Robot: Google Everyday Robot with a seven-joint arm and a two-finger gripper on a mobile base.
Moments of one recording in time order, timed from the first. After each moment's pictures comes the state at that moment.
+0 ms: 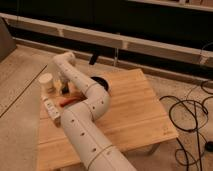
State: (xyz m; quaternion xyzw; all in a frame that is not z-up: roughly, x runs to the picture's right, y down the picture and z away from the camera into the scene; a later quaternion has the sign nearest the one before) arm -0.261 -0.013 1.041 -0.31 0.06 0.42 0.85
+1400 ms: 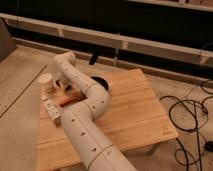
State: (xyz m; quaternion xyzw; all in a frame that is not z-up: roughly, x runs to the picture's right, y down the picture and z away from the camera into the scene) arm -0.266 -0.011 1.032 -0.32 0.05 0.41 0.85
